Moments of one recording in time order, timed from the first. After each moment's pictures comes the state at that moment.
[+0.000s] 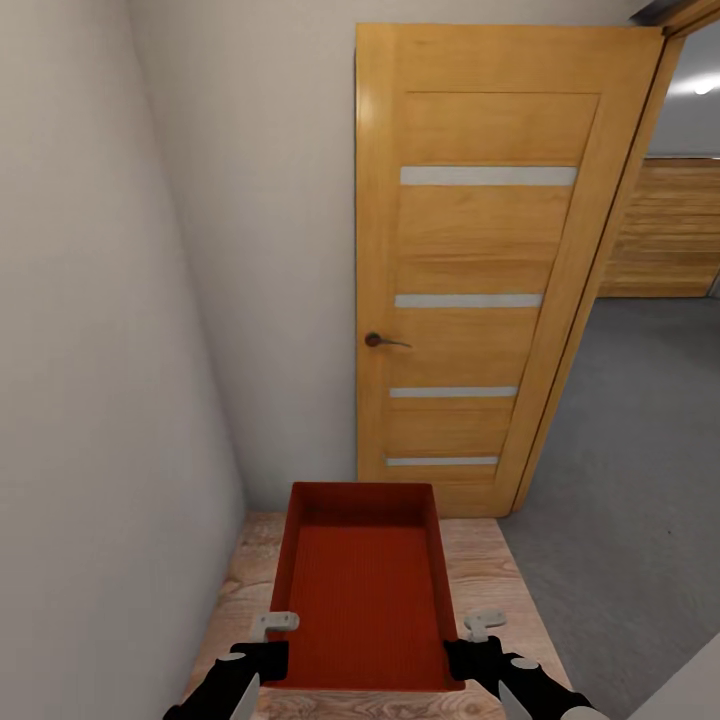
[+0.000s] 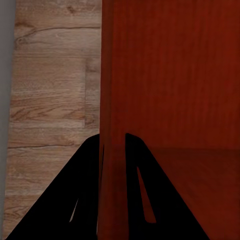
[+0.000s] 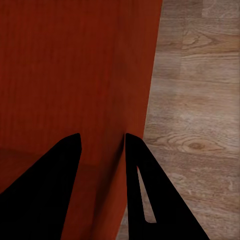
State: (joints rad) left arm -0.42 -0.12 0.06 -0.48 -0.06 0.23 0.06; right arm -0.56 0.00 -0.09 -0.14 0.13 -0.06 0.23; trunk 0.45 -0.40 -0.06
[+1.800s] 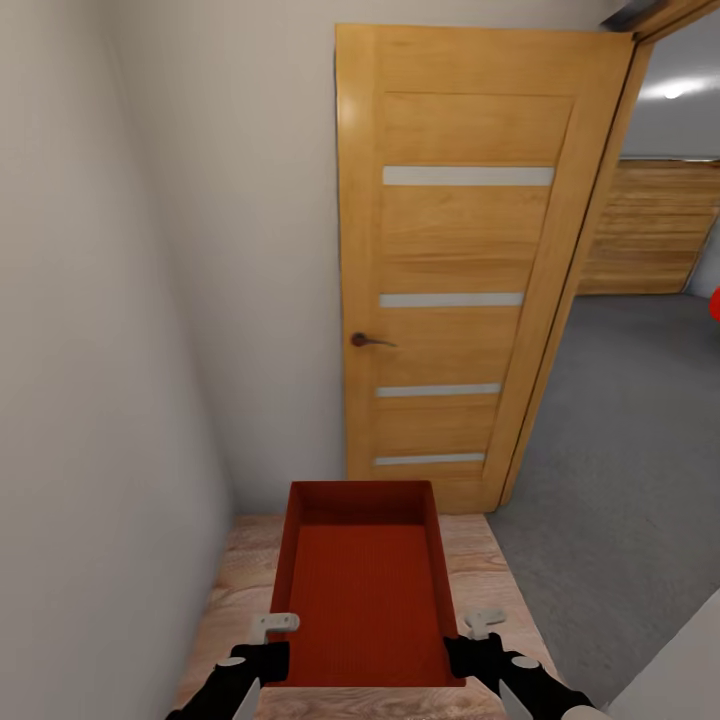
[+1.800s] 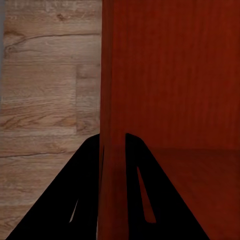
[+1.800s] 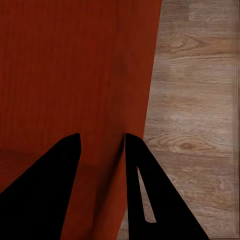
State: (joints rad) left arm -0.42 -0.12 0.07 -0.46 -0.06 0.19 0.07; right arm -0.56 -0.01 -0.06 -0.14 0.11 -0.08 0.23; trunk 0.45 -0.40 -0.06
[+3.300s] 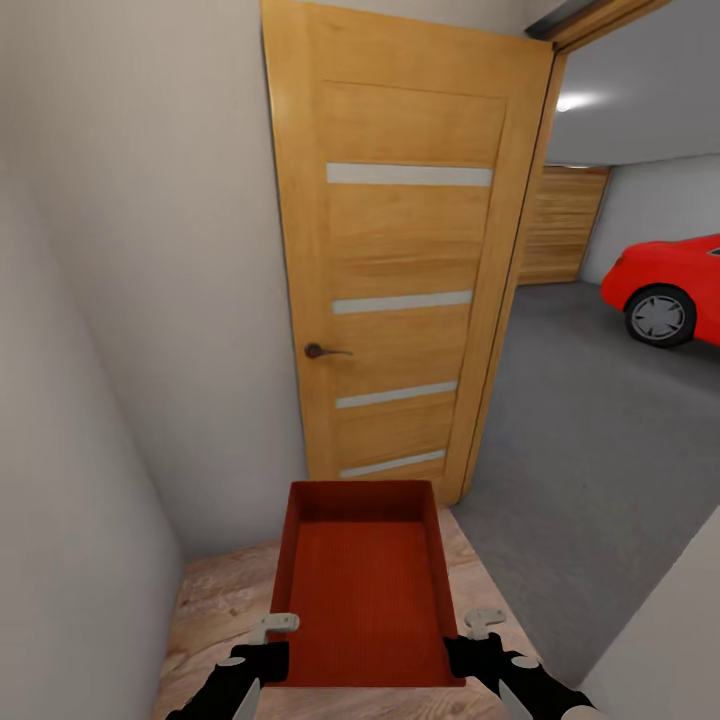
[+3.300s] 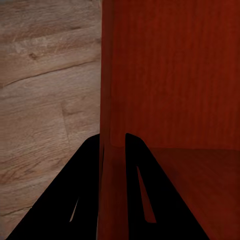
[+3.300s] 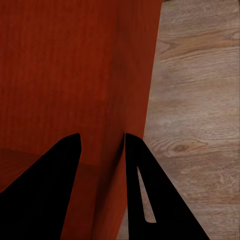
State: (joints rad) left arm -0.42 -0.12 0.07 -0.46 -0.06 0.19 0.06; right arm -0.56 -0.01 -0.06 -0.14 0.11 -0.08 0.23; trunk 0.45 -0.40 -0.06
